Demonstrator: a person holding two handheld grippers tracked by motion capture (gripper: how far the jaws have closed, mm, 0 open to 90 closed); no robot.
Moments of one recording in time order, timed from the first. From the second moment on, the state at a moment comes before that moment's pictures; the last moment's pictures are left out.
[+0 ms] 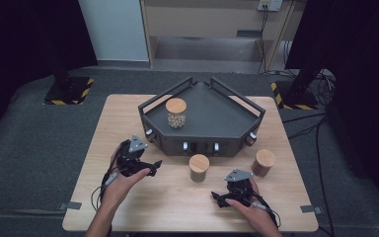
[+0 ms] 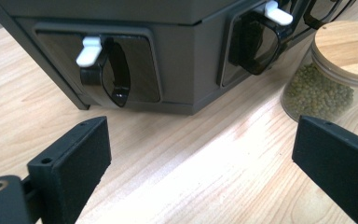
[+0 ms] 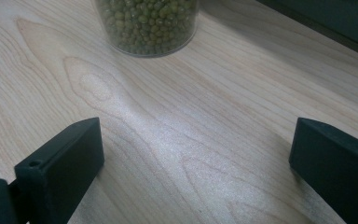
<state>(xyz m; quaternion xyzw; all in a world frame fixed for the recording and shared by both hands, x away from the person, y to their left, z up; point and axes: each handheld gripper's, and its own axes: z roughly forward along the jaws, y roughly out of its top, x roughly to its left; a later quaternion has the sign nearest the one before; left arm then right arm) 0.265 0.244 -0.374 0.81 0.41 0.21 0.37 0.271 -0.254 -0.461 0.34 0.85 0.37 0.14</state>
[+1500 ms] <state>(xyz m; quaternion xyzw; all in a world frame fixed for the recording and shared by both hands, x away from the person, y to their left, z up) 0.231 0.270 -0.428 0.80 0.45 0.18 0.34 0.271 -0.254 -0.461 0.34 0.85 0.37 0.14</state>
